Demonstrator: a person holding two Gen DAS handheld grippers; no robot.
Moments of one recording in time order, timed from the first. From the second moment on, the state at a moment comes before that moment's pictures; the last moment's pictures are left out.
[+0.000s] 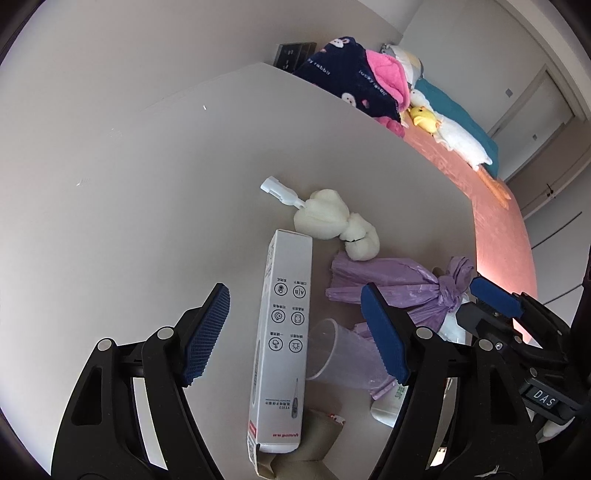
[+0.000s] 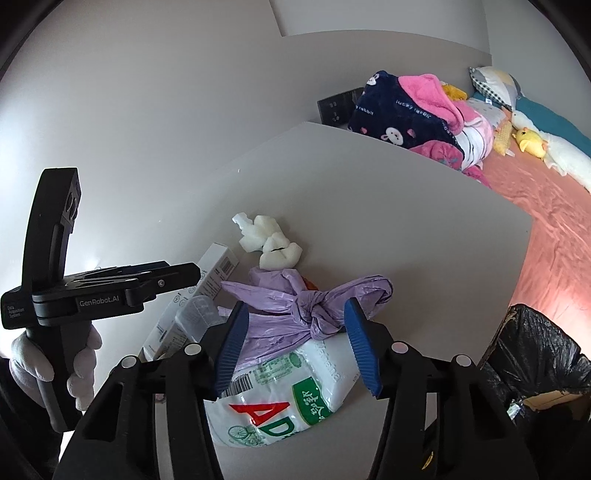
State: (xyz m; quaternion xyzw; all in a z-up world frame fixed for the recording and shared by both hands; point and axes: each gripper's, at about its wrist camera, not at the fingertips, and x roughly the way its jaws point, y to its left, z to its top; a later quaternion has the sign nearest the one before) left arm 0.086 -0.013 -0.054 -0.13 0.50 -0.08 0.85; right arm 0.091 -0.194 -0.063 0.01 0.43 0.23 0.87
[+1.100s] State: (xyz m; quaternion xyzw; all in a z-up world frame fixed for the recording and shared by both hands) left arm 0.079 0.014 -0.018 -0.15 0.47 -0.06 0.87; right arm 0.104 -0.210 -0.012 0.05 0.35 0.22 0.91
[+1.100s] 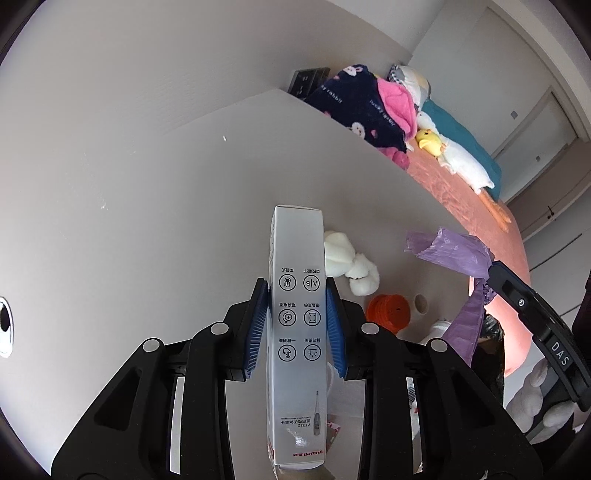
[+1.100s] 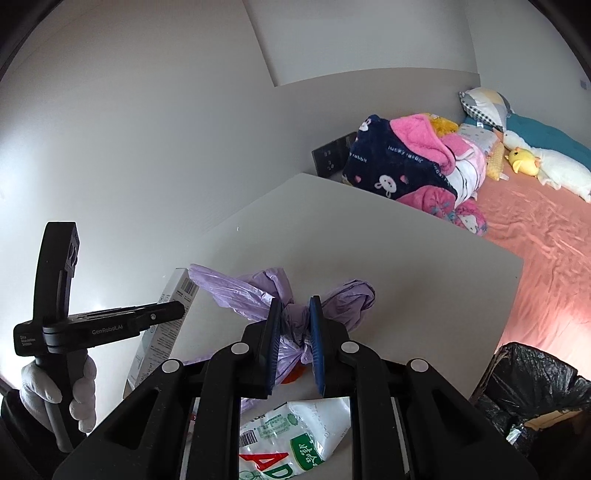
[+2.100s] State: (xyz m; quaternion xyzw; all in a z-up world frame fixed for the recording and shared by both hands) left arm 0.078 -0.122 0.036 -0.11 0.43 -0.21 0.87; right arm 0.036 -0.337 0.025 0.10 0.30 0.13 0.94
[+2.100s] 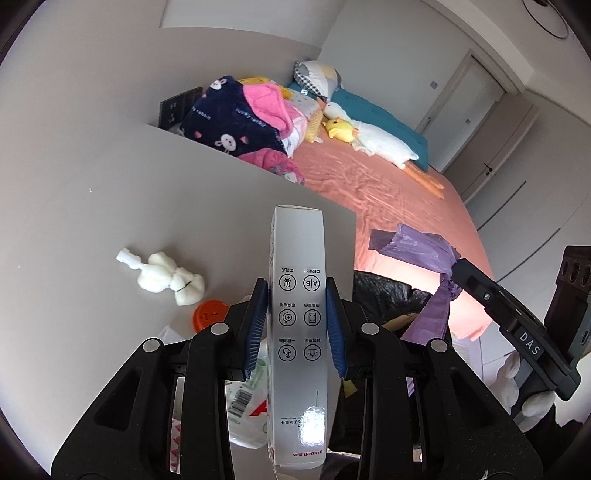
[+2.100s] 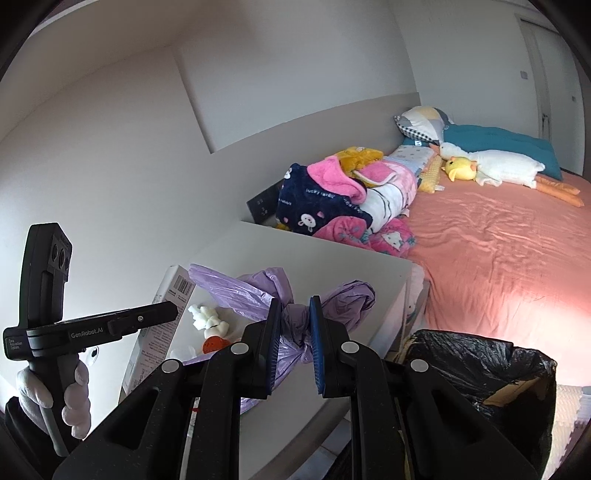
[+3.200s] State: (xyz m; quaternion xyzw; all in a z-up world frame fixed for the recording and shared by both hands) left arm 0.075 -0.285 0.033 -0.05 0.45 -0.37 0.81; right arm -0.030 -0.470 0.022 0.15 0.27 -0.02 0.95
